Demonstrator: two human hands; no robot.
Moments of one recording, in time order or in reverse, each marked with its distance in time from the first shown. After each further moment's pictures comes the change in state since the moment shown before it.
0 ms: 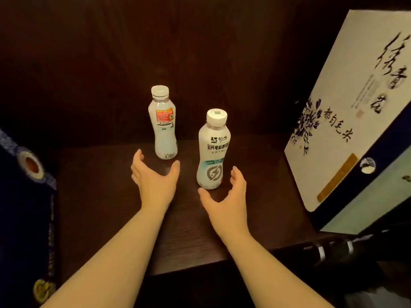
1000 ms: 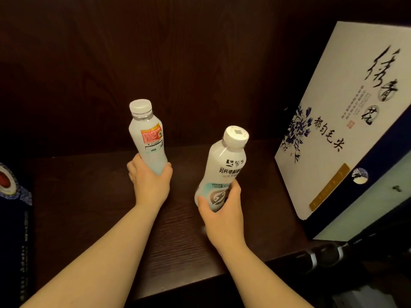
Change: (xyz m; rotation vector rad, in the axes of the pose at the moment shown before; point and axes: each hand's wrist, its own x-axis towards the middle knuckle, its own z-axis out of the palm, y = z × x) left_hand 0.025 0.006 0.019 0.068 -0.096 0.064; right_hand -0.001 -0.003 -0.007 -0.034 0.040 0.052
